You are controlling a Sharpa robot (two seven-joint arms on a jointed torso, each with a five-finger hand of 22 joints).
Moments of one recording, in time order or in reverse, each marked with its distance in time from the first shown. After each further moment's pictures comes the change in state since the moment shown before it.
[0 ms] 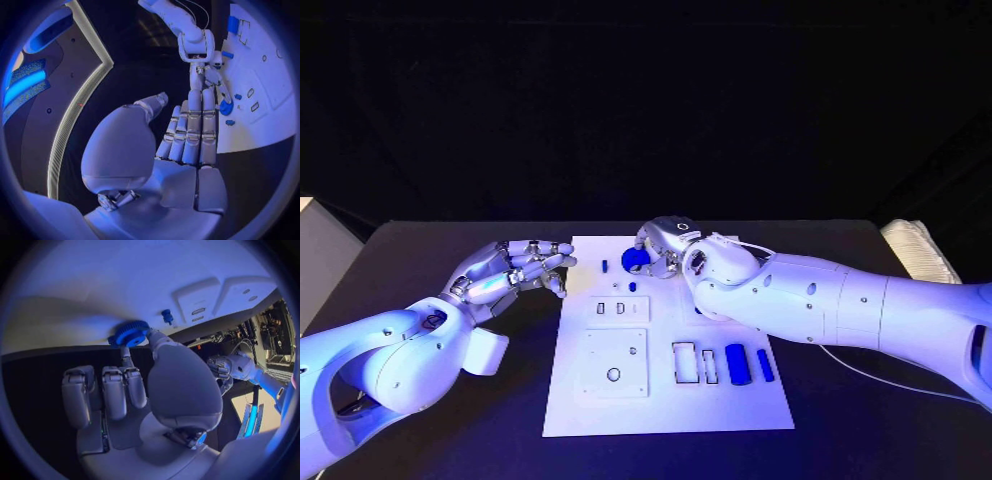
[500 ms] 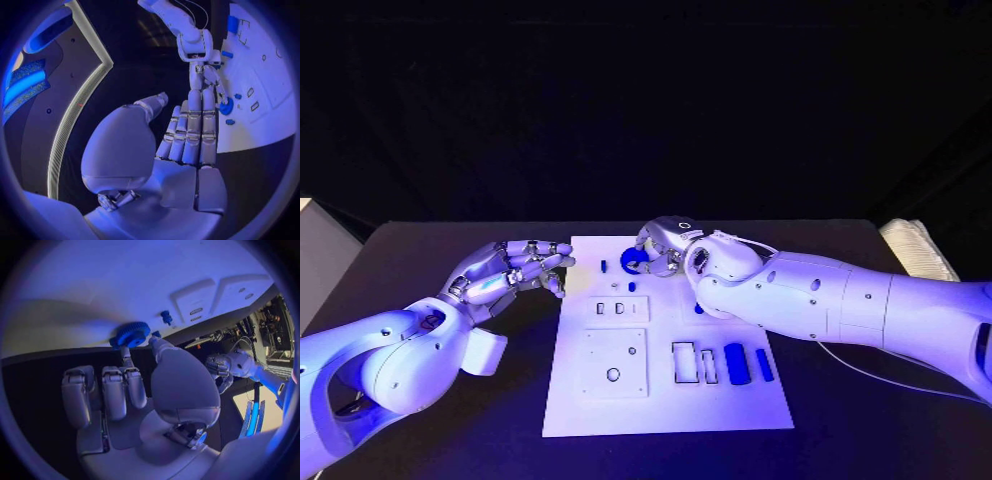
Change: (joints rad) left arm 0.000 -0.001 0.000 -0.001 -0.001 0.000 -0.001; left_hand 0.000 0.000 0.000 0.000 0.000 0.000 0.000 0.000 0.001 0.000 0.000 0.000 0.000 0.000 0.000 0.000 0.000 0.000 0.000 0.000 0.004 0.001; right arm 0.005 -0.016 0.001 0.008 0.031 0.027 0.022; right_hand -0.108 0.049 0.001 -0.003 0.105 -0.004 -0.004 -0.009 -0.004 0.000 0.000 0.006 0.000 0.003 0.003 0.004 0.000 0.000 0.000 0.000 0.000 0.000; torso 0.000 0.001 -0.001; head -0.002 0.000
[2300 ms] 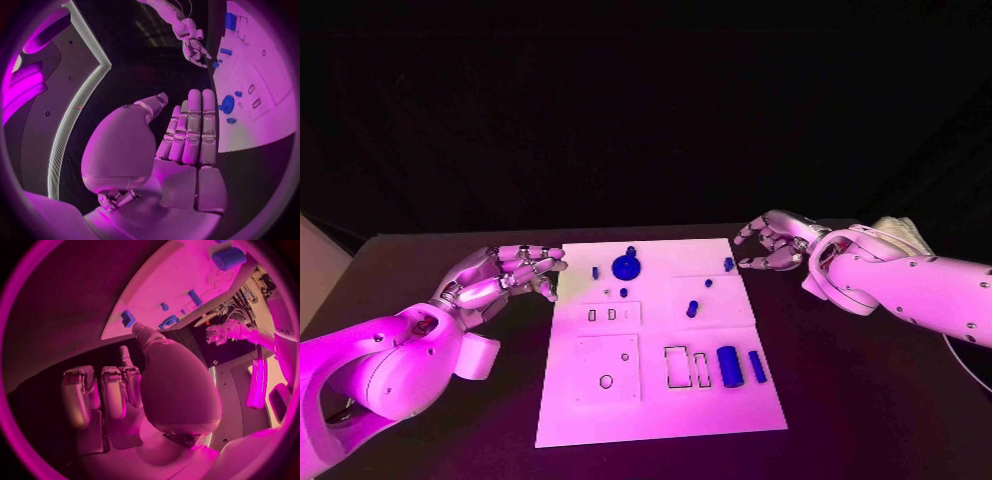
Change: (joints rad) left arm 0.001 0.007 0.000 -0.026 -0.003 0.001 0.000; left_hand -0.004 0.004 0.000 0.000 0.000 0.000 0.000 0.000 0.001 -0.004 -0.004 0.000 0.001 0.000 0.000 0.004 0.000 0.000 -0.007 0.000 0.004 0.003; right arm 0.026 -0.470 -0.007 0.102 0.381 0.042 0.345; right_hand 0.257 -0.099 0.094 -0.149 -0.121 -0.029 0.019 -0.036 -0.021 -0.001 0.014 -0.030 0.000 0.000 0.007 0.000 0.000 0.000 0.000 0.007 0.000 0.000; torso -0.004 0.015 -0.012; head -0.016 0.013
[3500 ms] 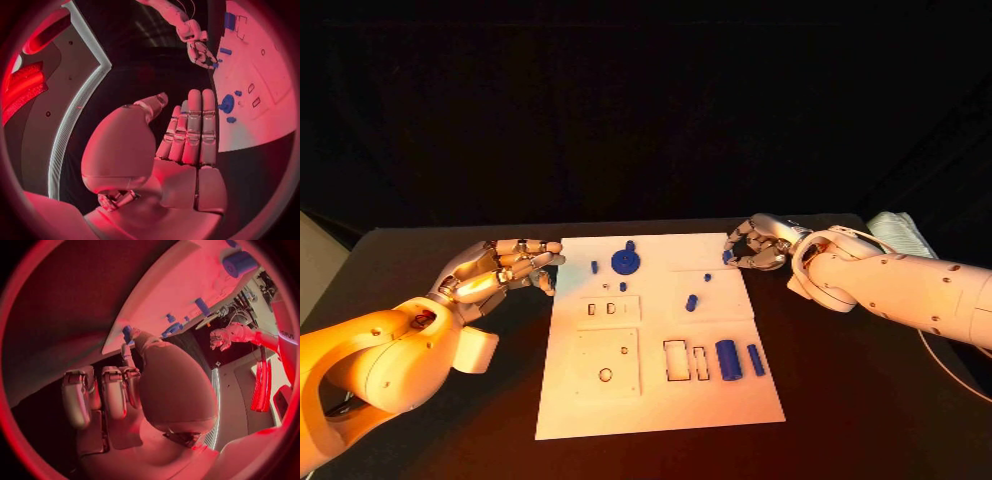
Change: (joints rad) left arm 0.000 0.001 0.000 -0.005 -0.006 0.003 -0.001; left_hand 0.000 0.000 0.000 0.000 0.000 -0.004 0.004 -0.005 0.000 0.000 0.000 0.000 0.000 -0.004 0.004 0.000 0.000 0.000 0.000 0.000 0.000 0.002; right arm -0.035 0.084 -0.001 -0.086 0.012 0.016 -0.007; right_hand 0.001 0.055 0.038 0.029 0.006 0.086 -0.032 0.027 0.005 0.000 -0.011 0.023 0.000 0.000 -0.018 0.000 0.000 0.000 -0.002 -0.010 0.000 -0.001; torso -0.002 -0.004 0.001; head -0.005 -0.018
